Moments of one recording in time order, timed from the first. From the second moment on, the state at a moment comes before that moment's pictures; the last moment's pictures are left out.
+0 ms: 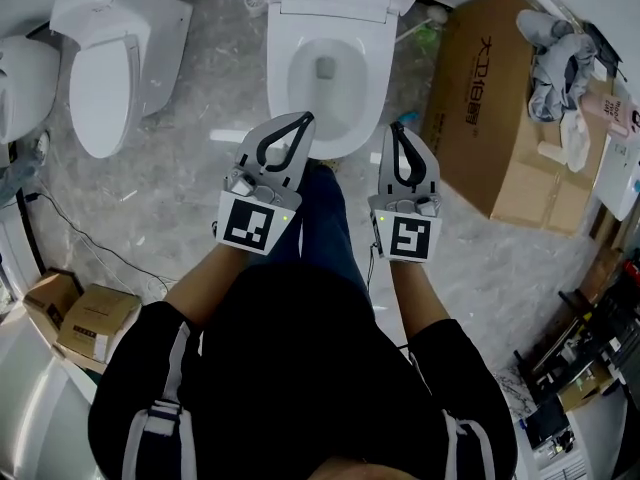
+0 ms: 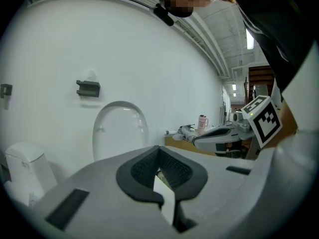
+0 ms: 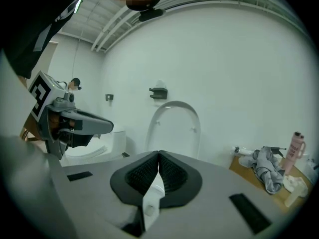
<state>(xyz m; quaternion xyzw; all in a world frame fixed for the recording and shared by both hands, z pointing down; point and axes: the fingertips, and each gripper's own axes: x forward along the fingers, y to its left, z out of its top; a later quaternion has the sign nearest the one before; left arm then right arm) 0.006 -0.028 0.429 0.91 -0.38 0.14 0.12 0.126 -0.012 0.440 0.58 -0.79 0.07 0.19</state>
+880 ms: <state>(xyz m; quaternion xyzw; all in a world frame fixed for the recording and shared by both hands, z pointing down) -0.023 -0.020 0.552 0.89 -0.38 0.19 0.15 0.107 0.002 0.568 0.53 -0.80 0.09 0.27</state>
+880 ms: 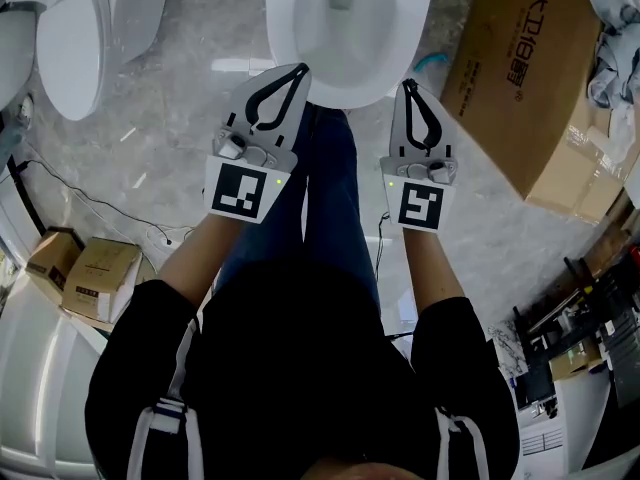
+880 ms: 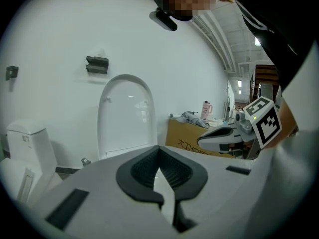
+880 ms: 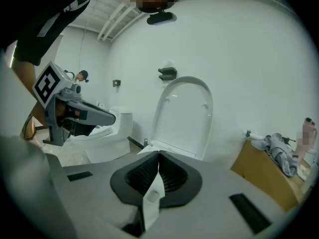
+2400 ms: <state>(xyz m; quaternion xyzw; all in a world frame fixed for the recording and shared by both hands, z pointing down) -0.039 0.040 0.745 0.89 -0.27 0.34 0.12 0.092 0.064 0.754 0.41 -0.81 0.12 0.40</state>
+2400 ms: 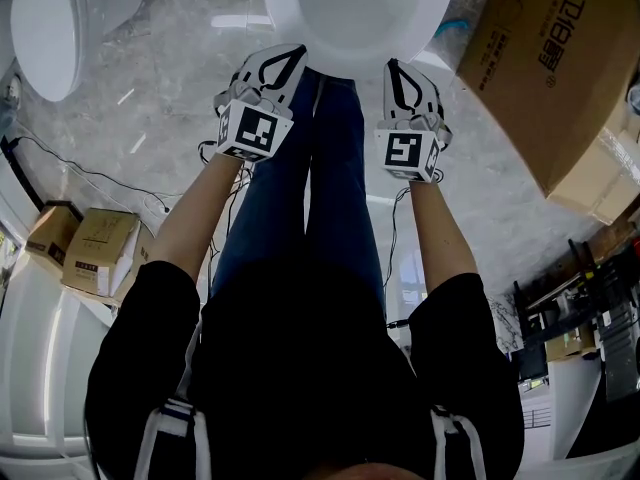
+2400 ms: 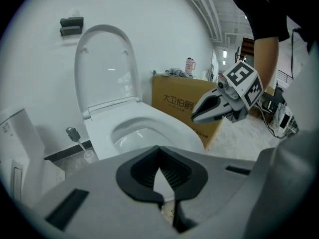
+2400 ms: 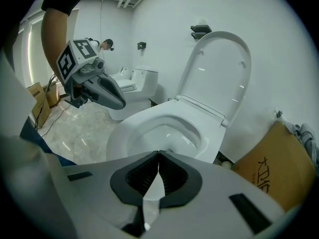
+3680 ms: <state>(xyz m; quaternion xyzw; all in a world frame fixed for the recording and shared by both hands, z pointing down) -0.046 0.091 0.839 0.82 -0.02 0.57 -0.09 0.099 0.122 0.839 0.21 -0.78 0.02 0.59</state>
